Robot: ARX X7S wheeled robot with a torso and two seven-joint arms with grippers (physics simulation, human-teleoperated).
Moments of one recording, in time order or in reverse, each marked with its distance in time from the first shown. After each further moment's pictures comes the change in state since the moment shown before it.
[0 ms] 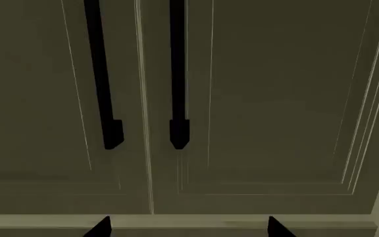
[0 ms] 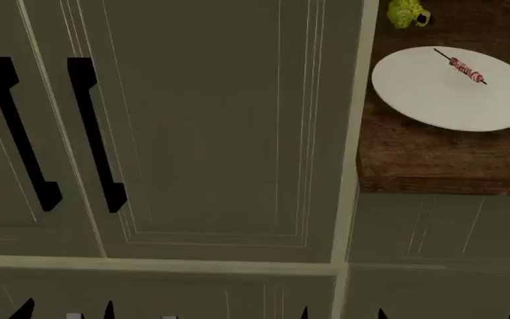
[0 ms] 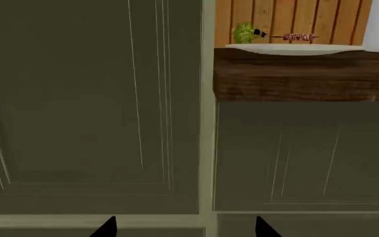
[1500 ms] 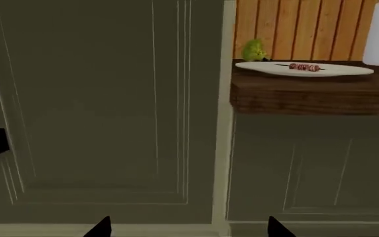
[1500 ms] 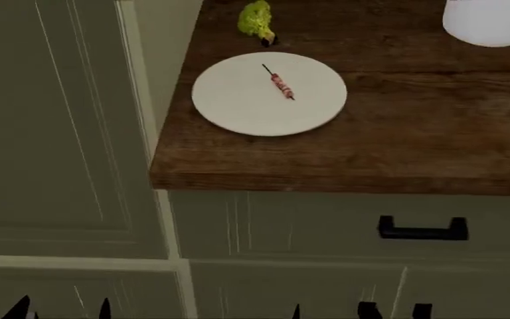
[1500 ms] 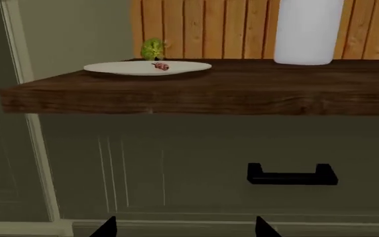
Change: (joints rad) left arm 0.008 -0.115 0.116 0.018 -0.125 0.040 -0.103; right arm -0.011 0.108 -0.153 -0.039 0.096 -0.022 0.142
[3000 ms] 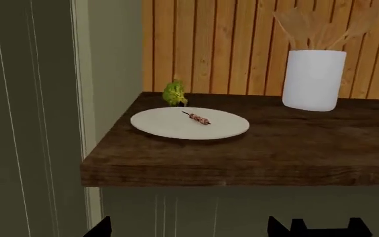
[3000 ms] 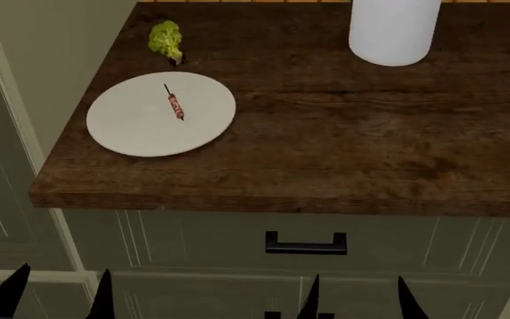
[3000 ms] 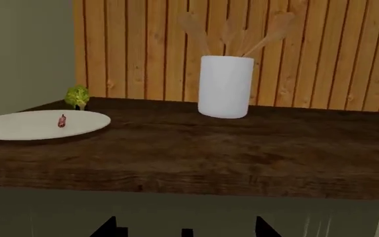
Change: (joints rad) left arm -0.040 -0.086 0.057 0.175 -0.114 -0.125 -0.029; right arm 0.017 0.093 -0.032 -0.180 0.015 0.092 0.106
